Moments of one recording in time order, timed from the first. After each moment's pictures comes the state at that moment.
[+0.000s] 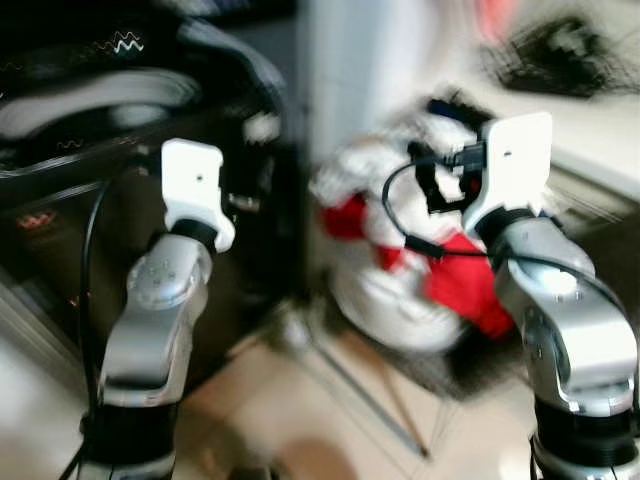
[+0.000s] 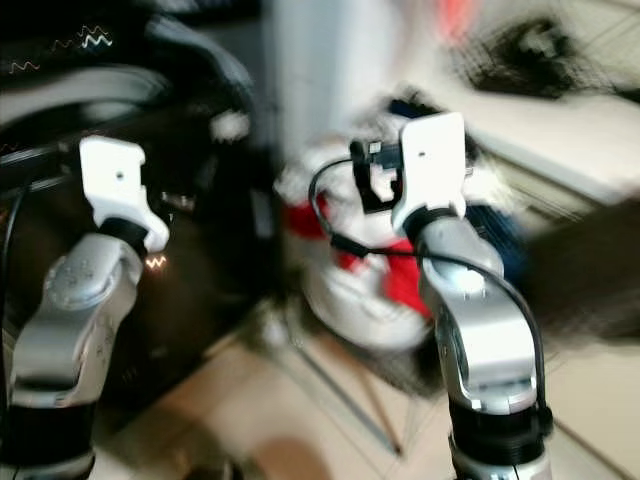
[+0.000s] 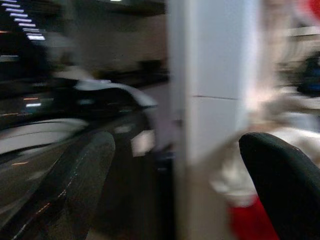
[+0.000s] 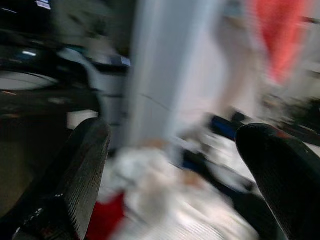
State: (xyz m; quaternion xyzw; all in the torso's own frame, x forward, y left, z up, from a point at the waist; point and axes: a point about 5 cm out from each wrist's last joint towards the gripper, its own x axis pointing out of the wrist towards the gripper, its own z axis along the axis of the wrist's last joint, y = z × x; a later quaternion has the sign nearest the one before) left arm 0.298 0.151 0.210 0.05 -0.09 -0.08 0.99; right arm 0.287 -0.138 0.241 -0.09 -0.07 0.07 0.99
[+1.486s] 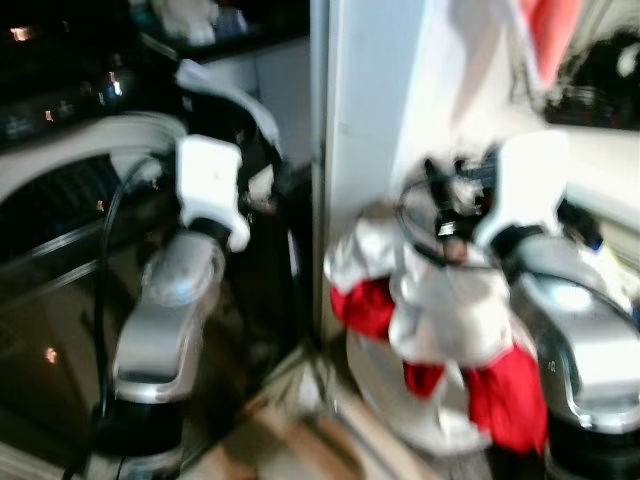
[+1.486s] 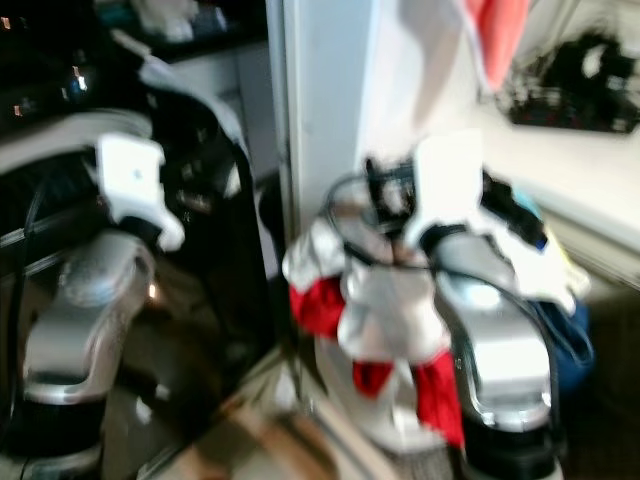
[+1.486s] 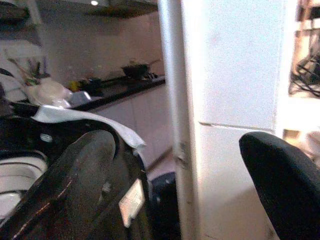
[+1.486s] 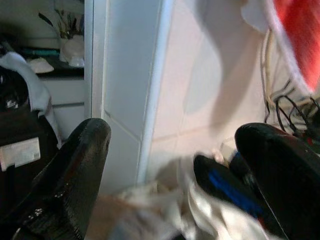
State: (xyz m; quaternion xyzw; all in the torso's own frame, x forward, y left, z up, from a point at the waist) left arm 0.301 0.136 0.212 0.05 -0.09 -0.12 0.99; right arm 0.280 -0.153 0.230 -0.08 -0.05 0.06 0.99
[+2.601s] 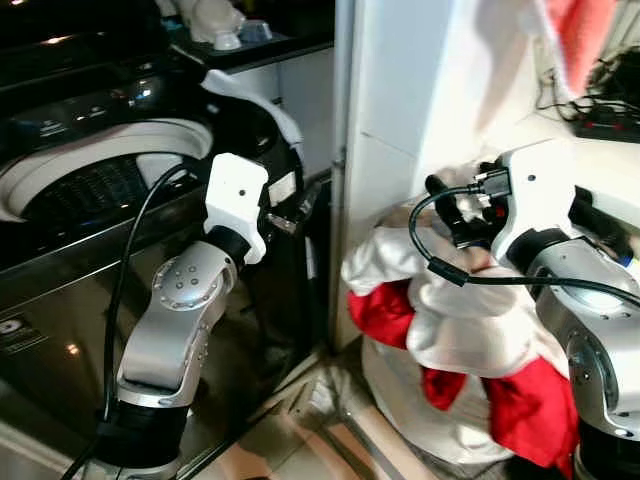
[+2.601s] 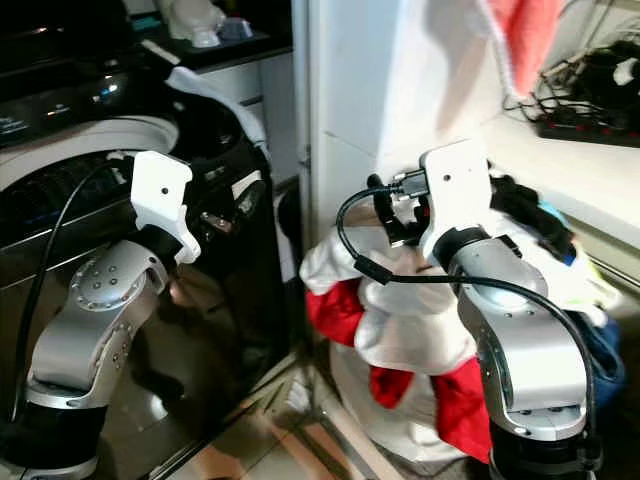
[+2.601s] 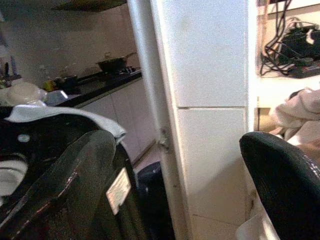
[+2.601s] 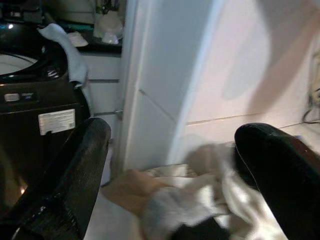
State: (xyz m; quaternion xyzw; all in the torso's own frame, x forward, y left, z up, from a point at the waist) left arm 0.295 0.119 0.201 0.07 -0.07 -0.21 0.97; right arm 0.271 -0.163 0.228 -0.11 0.01 0.10 0.99
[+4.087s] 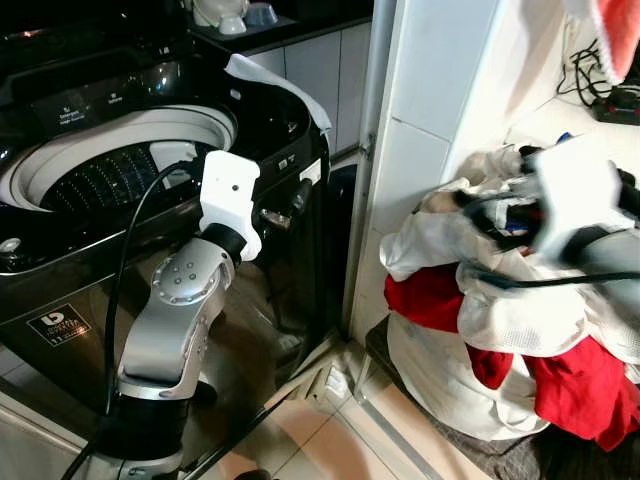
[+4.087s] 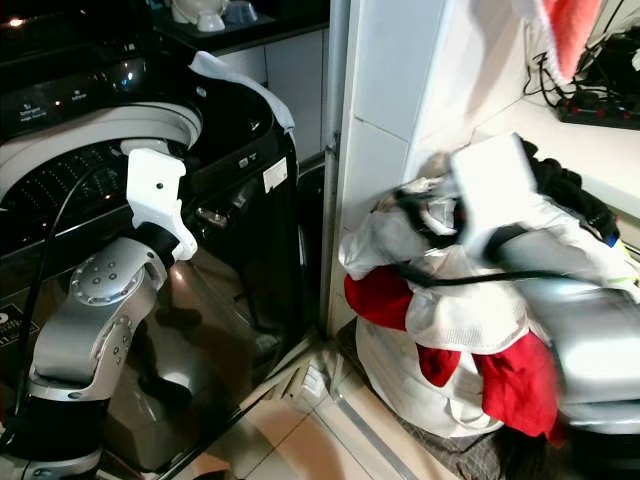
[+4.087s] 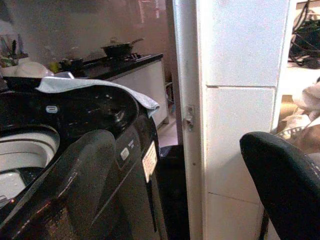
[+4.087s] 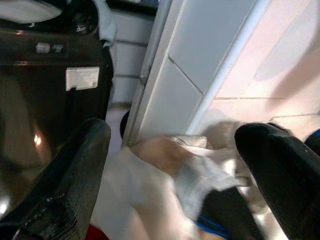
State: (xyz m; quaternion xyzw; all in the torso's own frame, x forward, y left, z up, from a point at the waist) left arm 0.301 0.126 0.199 0.05 -0.06 -0.19 0.98; right arm 0.263 -0.214 0.249 -0.19 0.07 0.16 0.97
